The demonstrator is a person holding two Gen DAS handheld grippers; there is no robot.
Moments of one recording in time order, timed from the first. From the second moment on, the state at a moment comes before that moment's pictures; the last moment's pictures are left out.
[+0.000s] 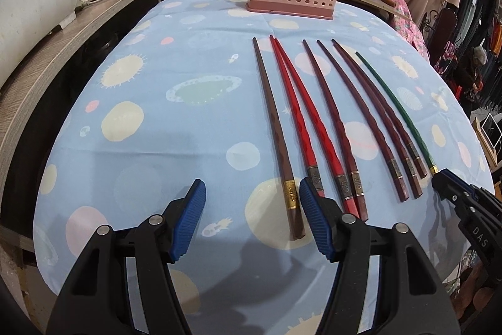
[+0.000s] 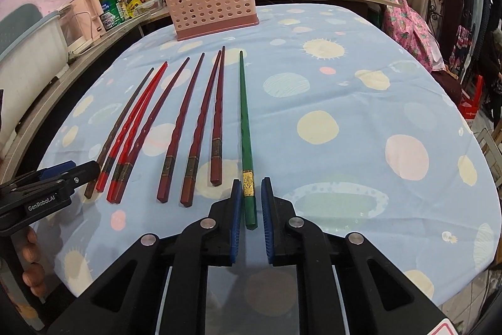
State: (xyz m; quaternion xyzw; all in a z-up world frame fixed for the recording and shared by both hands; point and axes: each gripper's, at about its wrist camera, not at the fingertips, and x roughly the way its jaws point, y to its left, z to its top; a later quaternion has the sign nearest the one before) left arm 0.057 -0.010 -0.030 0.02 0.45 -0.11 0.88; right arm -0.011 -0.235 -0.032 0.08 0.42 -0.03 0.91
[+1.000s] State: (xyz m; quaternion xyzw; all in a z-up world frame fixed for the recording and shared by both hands) left arm 0.059 0.002 -0.022 -0.01 0.46 -0.14 0.87; right arm -0.013 -0.240 -0.024 0.09 0.41 -0.03 0.91
